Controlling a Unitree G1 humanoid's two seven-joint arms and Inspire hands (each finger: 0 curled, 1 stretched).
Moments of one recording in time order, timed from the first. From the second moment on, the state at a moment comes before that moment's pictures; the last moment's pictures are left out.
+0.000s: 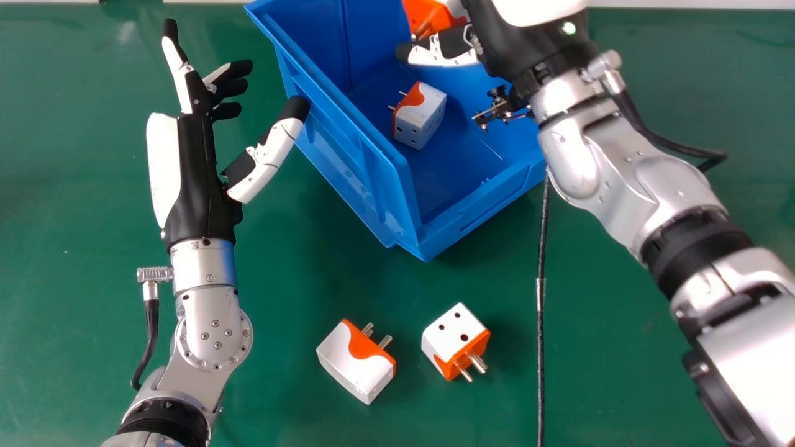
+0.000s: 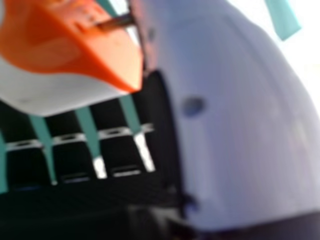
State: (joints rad) left arm -0.55 0.25 0.00 1.11 0.31 -0.84 0.57; right arm -1.06 -0.23 0.42 1.07 -0.88 -0.38 -0.64
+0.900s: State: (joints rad) left arm -0.55 0.25 0.00 1.11 0.31 -0.84 0.57; right arm -1.07 -0.25 0.49 0.93 -0.87 -0.25 -0.36
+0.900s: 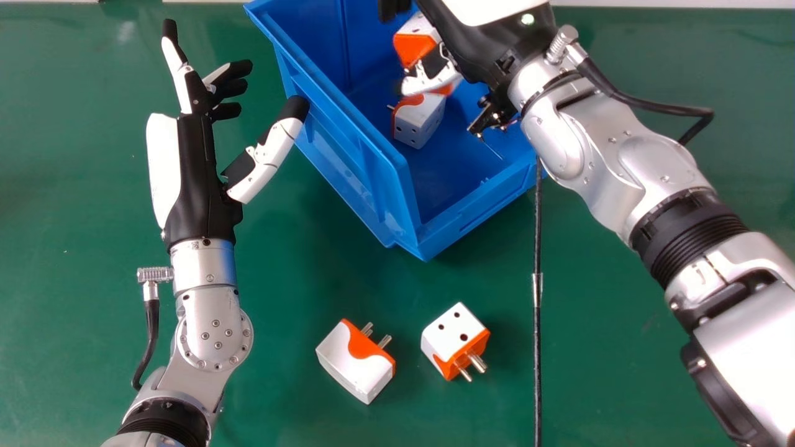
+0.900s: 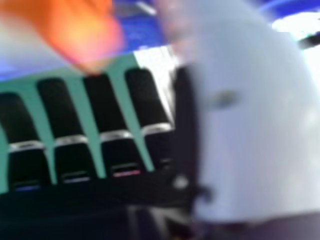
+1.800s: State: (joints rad) left arm -0.55 0.25 0.00 1.11 0.31 -0.84 0.57; right arm -0.59 -0.35 0.32 0.18 -0.80 -0.19 -0.35
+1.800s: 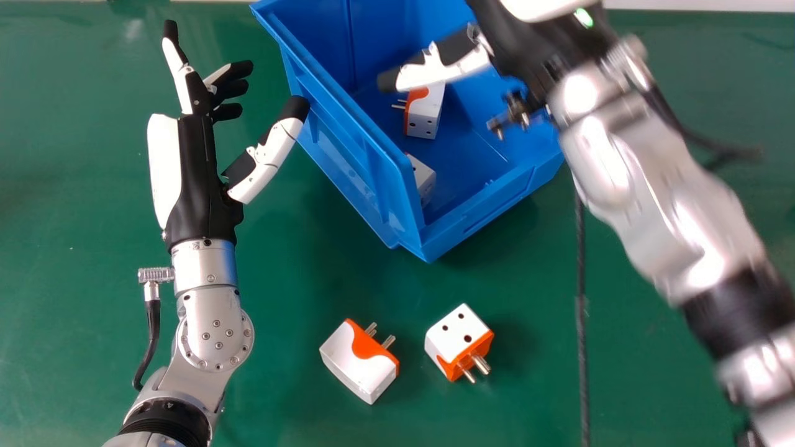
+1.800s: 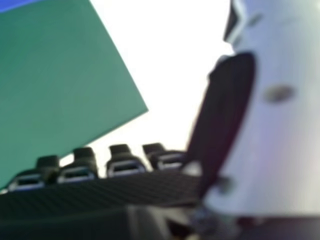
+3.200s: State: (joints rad) left arm -0.55 0.26 0.00 1.10 0.31 -0.84 0.58; right arm 0.25 -0.19 0.32 0.07 -0.55 -0.31 -0.18
